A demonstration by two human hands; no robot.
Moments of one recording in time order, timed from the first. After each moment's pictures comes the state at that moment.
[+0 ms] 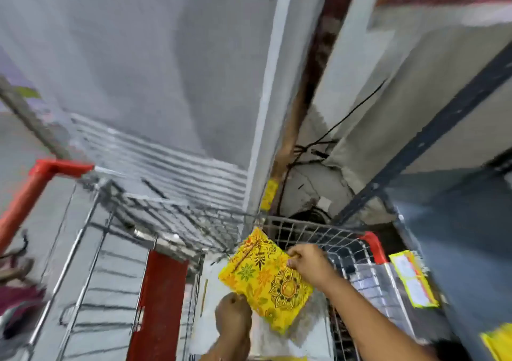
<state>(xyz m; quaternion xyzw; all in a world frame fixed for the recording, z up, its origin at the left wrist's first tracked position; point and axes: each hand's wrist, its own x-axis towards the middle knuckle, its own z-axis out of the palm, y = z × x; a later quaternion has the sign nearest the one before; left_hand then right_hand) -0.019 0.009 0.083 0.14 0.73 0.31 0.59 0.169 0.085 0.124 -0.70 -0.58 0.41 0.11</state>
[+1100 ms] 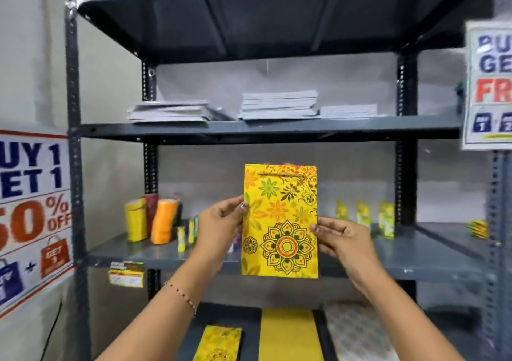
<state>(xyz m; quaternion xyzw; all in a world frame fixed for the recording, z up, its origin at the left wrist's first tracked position) 0.128 -0.214 0.700 0.62 -0.10 0.27 0.73 0.169 -0.437 0.668 -0.61 -0.21 -0.11 0.76</state>
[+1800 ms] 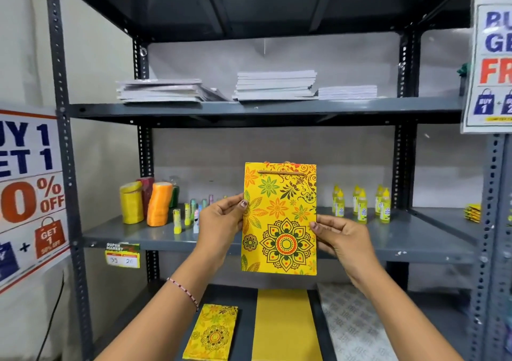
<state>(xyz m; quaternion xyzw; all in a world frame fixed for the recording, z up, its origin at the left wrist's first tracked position) 0.147 -0.222 0.666 0.58 -0.09 0.26 0.77 0.173 -0.448 0.638 -0.61 -0.20 -0.11 0.76</state>
